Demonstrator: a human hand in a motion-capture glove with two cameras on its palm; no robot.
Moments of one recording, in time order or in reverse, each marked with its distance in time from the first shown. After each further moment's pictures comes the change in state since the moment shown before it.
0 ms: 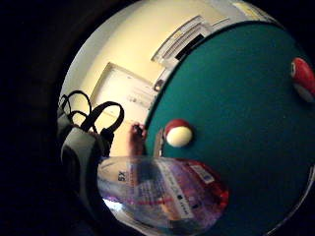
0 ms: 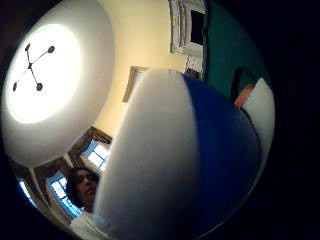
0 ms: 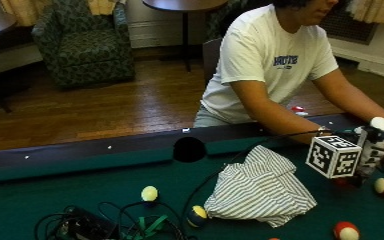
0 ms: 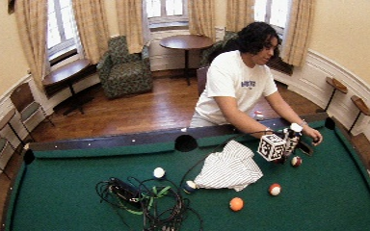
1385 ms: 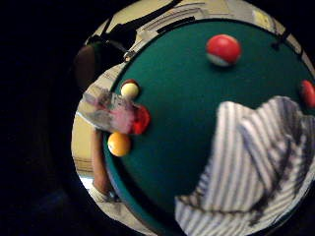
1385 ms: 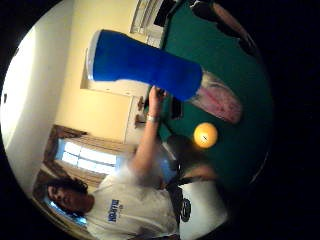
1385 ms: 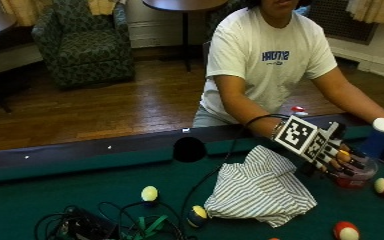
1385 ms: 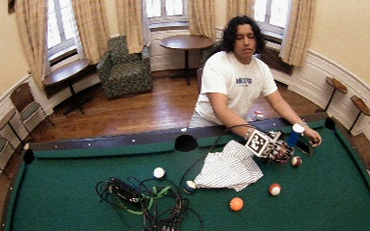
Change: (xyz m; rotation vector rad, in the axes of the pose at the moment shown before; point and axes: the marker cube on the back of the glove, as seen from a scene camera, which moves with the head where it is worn) arm 0.014 0.067 -0.095 -0.279 0.533 0.020
